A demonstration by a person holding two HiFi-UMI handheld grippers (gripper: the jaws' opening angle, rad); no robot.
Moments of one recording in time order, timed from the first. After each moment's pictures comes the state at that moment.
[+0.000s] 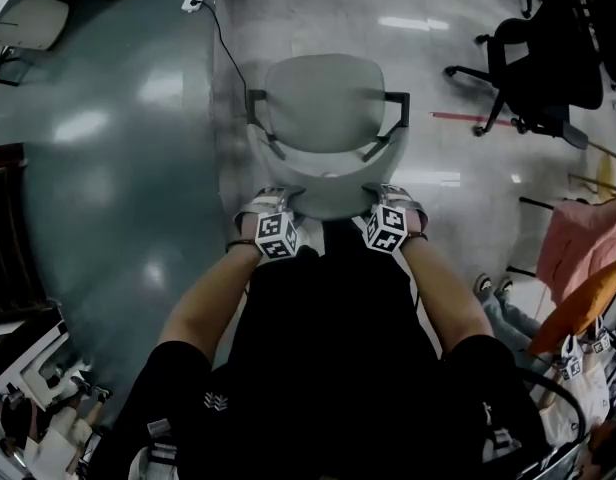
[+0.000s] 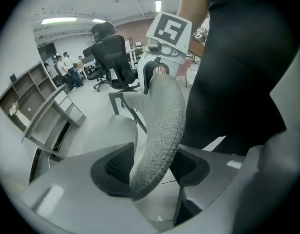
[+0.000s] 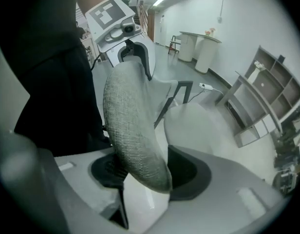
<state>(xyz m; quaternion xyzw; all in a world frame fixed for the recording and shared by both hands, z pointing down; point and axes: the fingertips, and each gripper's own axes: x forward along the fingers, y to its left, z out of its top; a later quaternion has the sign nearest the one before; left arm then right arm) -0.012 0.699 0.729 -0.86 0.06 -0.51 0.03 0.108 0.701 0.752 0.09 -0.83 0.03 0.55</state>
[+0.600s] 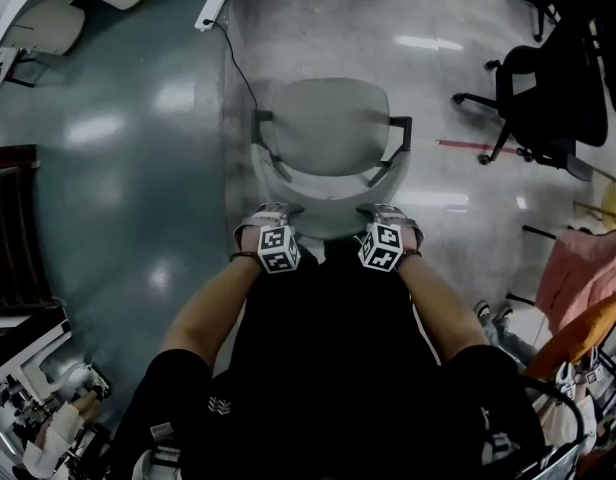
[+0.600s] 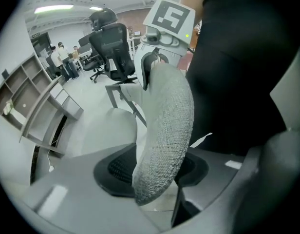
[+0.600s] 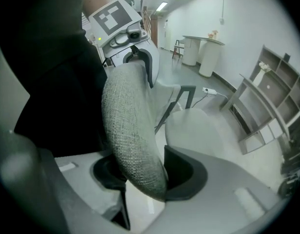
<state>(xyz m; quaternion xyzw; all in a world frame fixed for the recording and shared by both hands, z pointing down) -0.005 0.652 0.722 -0.83 0.04 -0.56 0.01 0.106 0.654 0.735 0.05 -0.85 0.04 0.53</state>
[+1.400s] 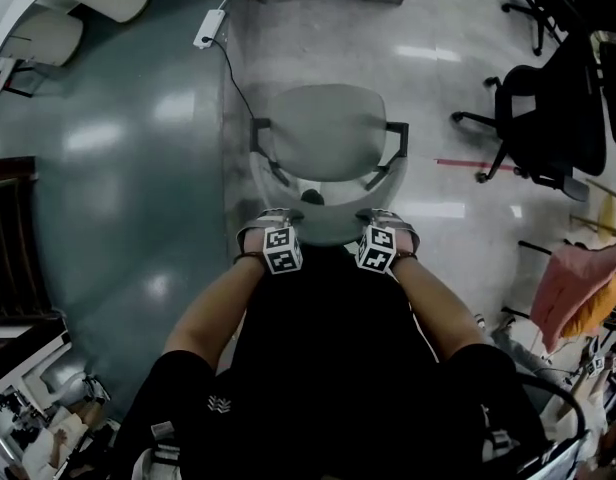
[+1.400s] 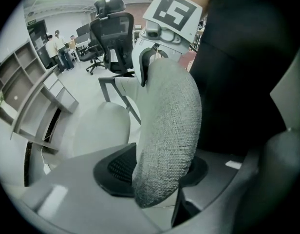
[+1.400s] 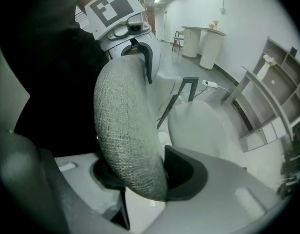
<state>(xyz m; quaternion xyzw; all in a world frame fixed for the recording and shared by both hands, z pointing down) -0.009 0.582 0.737 -0.81 0.01 -0.58 -0.03 0.106 0.579 0.750 0.03 -0.82 0.06 0.56</state>
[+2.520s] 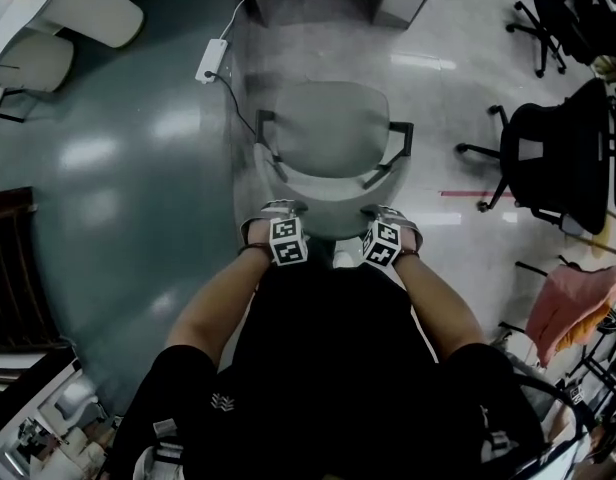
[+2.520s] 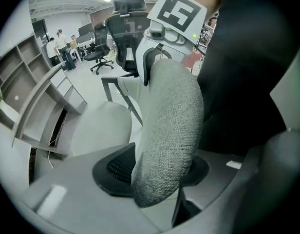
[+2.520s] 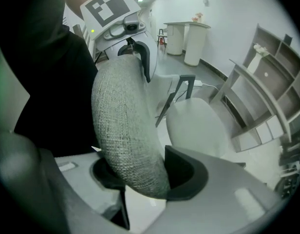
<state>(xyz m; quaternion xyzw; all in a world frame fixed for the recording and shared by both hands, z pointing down) -0.076 0.345 0.735 -0.82 0.00 -0.58 -0.02 0.041 0.352 0.747 0.08 -0.82 0.09 0.57</state>
